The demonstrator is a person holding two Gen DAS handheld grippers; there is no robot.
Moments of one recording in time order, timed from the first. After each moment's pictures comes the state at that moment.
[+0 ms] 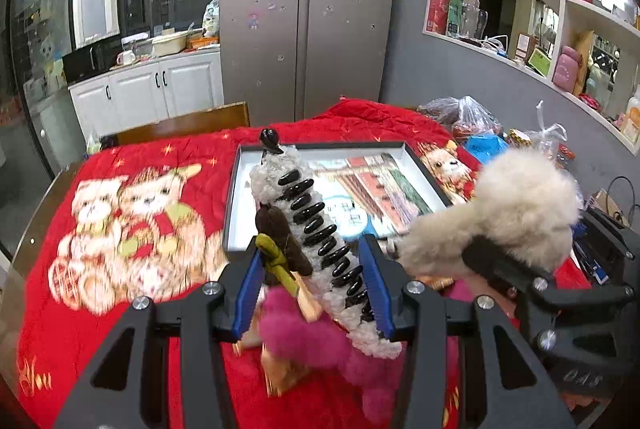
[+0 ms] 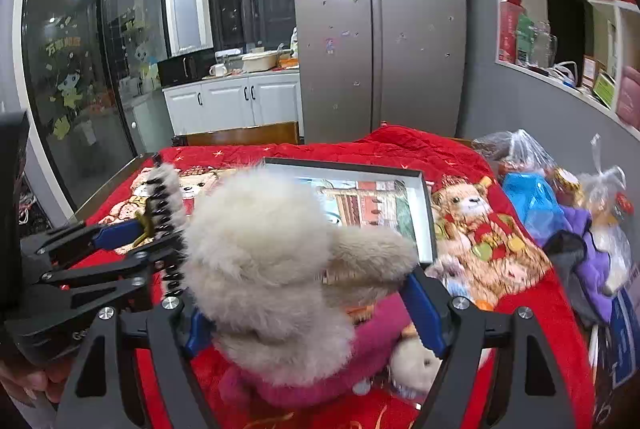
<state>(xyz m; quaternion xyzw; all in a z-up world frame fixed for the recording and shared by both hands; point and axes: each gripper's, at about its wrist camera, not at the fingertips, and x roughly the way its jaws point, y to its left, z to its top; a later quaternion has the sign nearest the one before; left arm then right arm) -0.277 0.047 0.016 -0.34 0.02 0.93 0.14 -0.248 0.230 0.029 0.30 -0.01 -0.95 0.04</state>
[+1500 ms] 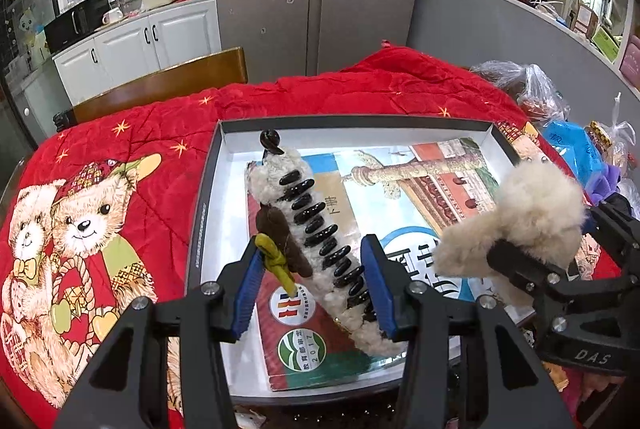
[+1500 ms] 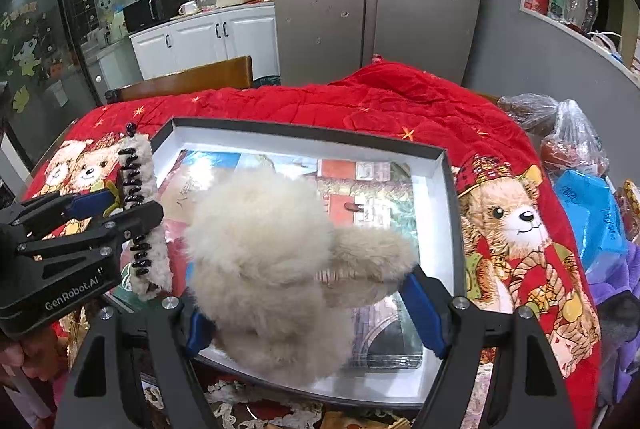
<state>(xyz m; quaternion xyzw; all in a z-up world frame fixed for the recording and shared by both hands) -0.466 0.060 -0.093 -0.43 0.03 0.89 0.13 -0.439 0.270 -0.058 0.42 0.01 -0.91 0.03</state>
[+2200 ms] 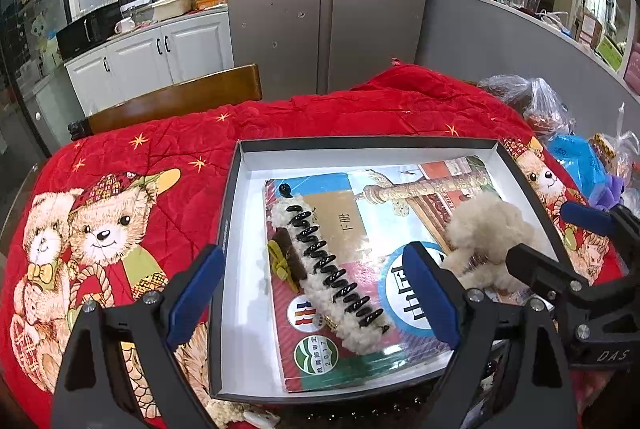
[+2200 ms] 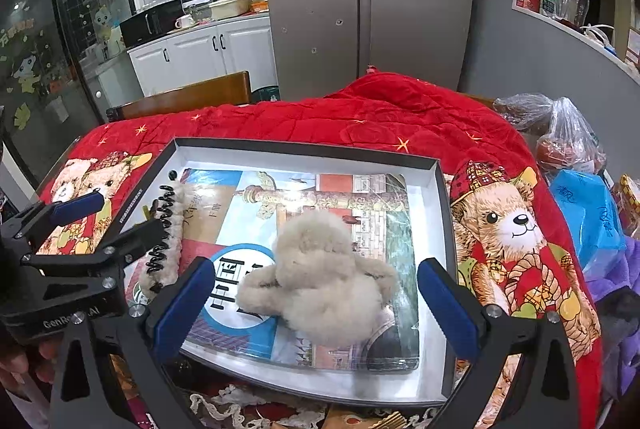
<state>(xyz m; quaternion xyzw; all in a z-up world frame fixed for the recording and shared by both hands) -0.463 0.053 -0.077 -0.41 0.02 0.90 0.11 -0.437 0.277 -0.045 0.41 -0.01 -0.91 0.02</state>
